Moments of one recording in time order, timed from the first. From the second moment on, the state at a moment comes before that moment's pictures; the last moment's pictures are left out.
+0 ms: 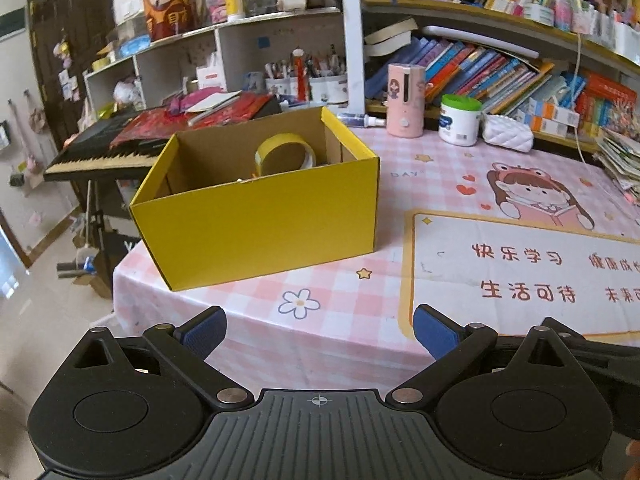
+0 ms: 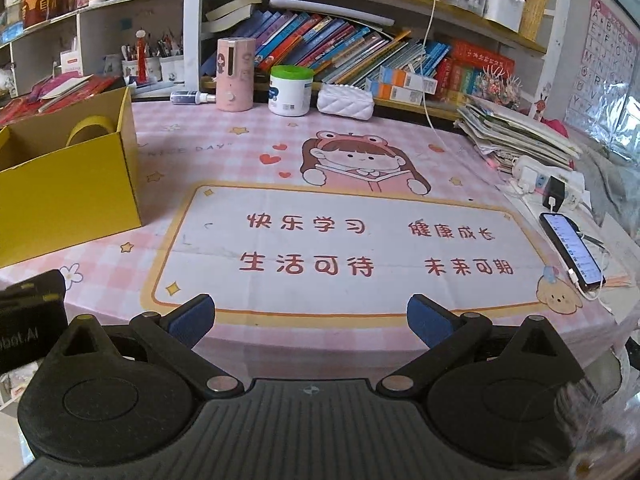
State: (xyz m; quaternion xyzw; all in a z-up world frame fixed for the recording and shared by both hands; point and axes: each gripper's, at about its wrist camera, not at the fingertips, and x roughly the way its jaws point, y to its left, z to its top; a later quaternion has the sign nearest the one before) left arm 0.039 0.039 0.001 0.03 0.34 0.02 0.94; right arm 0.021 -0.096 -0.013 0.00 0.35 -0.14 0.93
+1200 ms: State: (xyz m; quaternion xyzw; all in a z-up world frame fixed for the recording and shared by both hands) left arm 0.036 0.020 0.004 0.06 0.34 0.04 0.94; right arm 0.017 -0.104 -0.009 -0.01 0.35 -0.16 0.92
